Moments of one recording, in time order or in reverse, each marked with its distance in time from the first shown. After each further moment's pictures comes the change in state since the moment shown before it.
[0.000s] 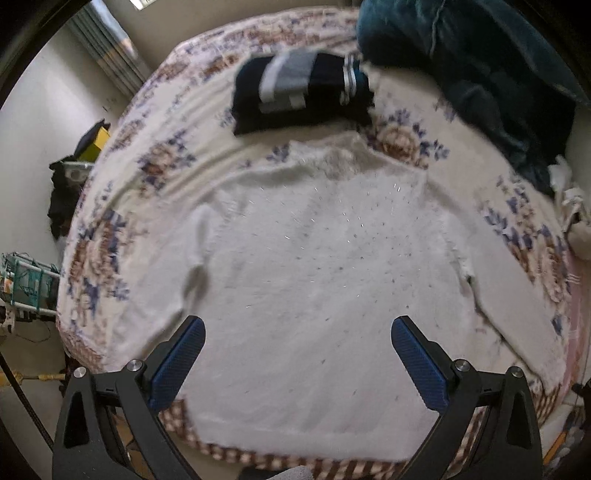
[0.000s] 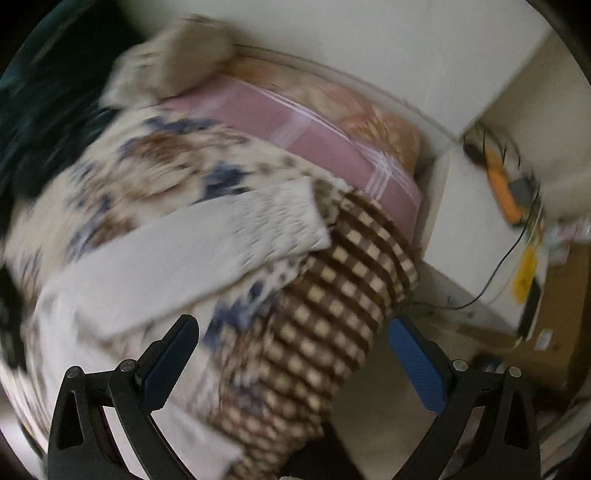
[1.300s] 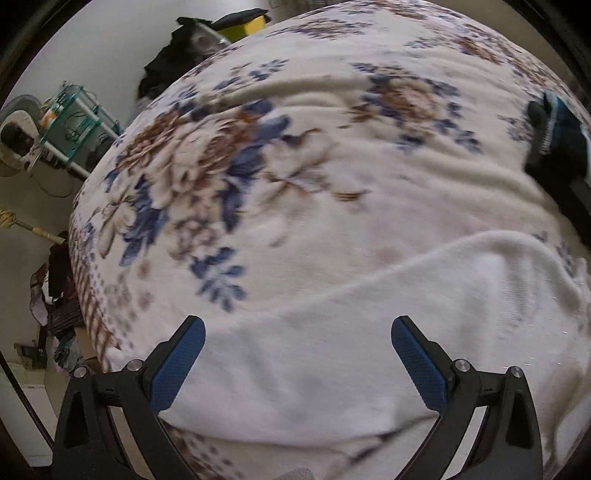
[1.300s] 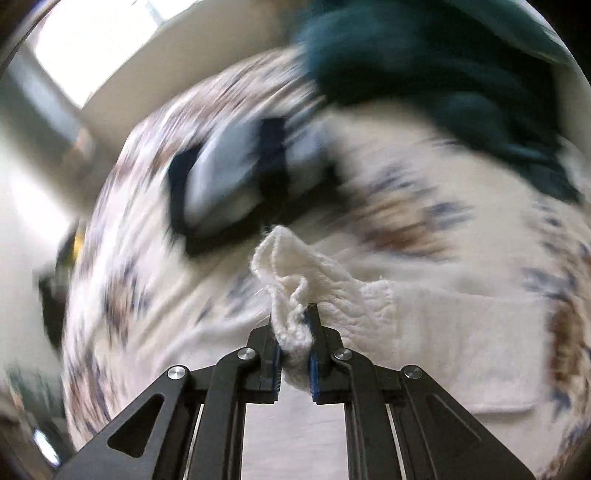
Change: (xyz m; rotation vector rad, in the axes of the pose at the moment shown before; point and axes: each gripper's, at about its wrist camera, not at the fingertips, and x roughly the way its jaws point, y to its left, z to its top) left arm 0.182 0.344 -0.007 -0.619 0.070 0.167; right arm -0.018 0.624 -0.348 -0.952 -0.185 0.549
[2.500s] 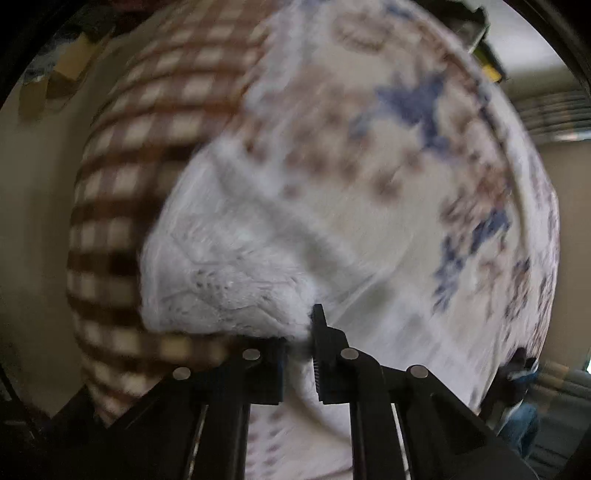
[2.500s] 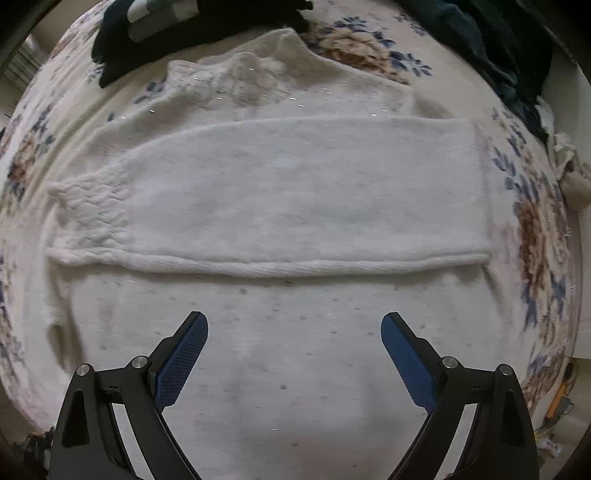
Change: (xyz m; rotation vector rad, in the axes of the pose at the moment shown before) left arm 0.102 0.247 -0.107 -0.982 0.177 -0.360; right arm 0.026 -0.035 -0.152 -0.038 0.351 -0.361
